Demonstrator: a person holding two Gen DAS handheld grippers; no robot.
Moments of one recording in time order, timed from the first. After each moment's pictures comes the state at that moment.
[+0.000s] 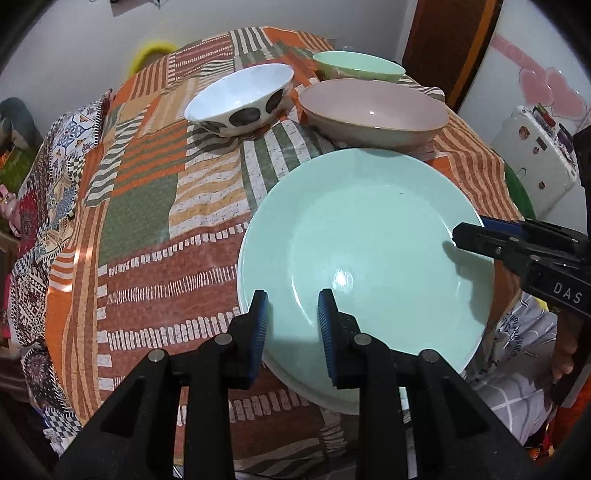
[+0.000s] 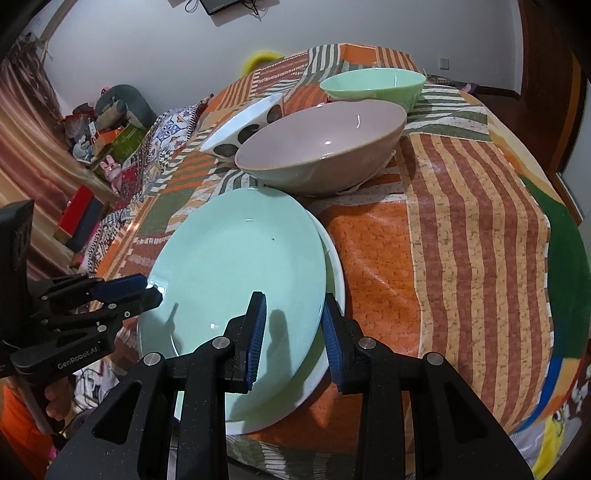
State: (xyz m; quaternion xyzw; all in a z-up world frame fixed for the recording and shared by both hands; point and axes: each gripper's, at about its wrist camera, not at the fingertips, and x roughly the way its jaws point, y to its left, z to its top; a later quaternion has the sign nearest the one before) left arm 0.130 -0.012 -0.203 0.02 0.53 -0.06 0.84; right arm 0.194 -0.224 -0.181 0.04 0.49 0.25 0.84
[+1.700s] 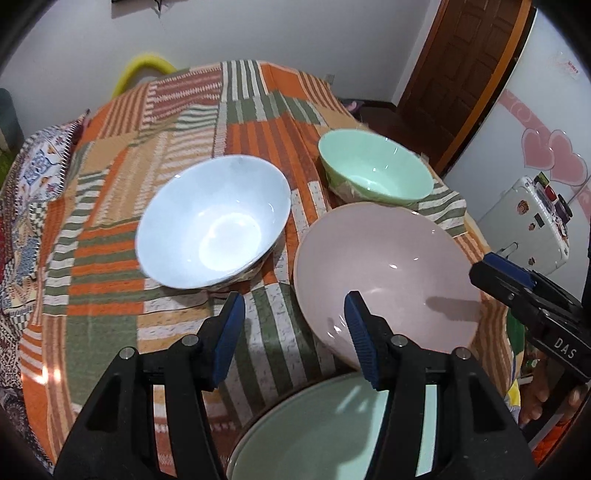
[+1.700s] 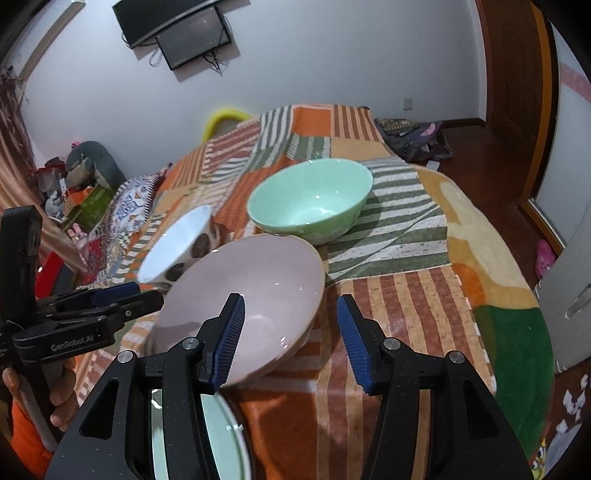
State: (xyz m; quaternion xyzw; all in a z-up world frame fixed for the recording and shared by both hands) left arm 0.285 -0.013 -0.182 -0.05 0.49 -0.09 0.87; right arm 0.287 -0.254 -0.141 0.06 0.41 0.18 0.89
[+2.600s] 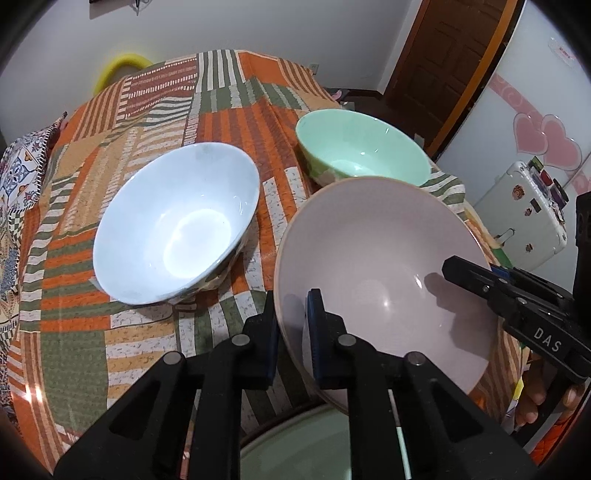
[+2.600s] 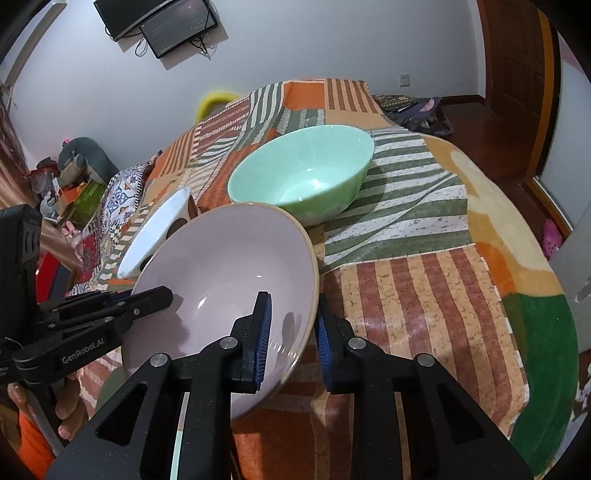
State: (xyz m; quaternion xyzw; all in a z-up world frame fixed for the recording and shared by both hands) left arm 0.297 -0.032 -0.203 -0.03 0.49 -0.12 0.86; right arm 0.298 -0.259 -0.157 0.08 0.45 0.18 0.87
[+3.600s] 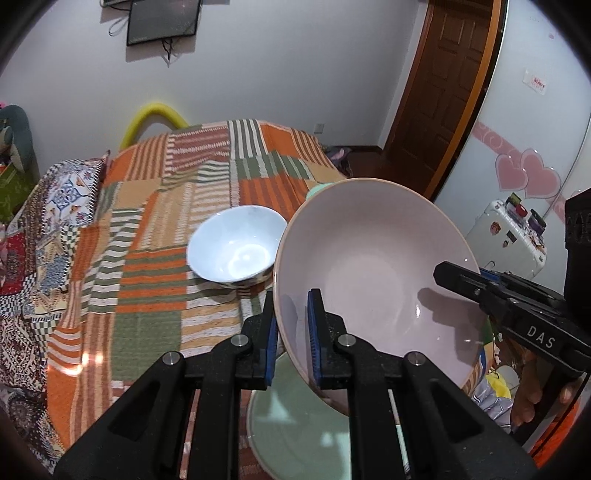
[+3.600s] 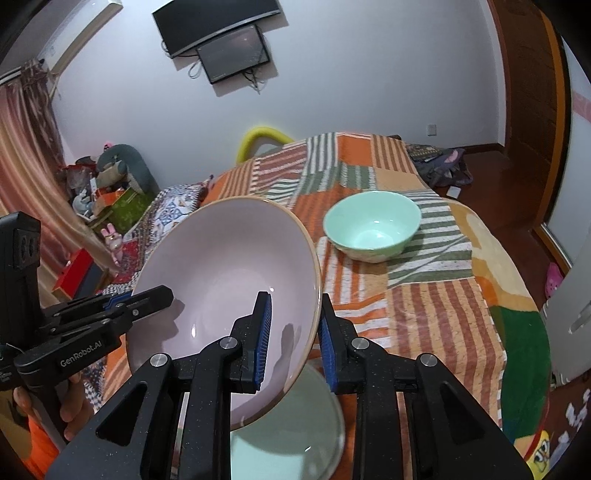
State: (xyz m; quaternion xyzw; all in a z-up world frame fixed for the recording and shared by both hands) left arm 0.186 0.012 -0.100 -0.05 0.39 -0.09 0.91; right arm 0.238 -0.216 -0.088 0.06 0.37 0.23 0.90
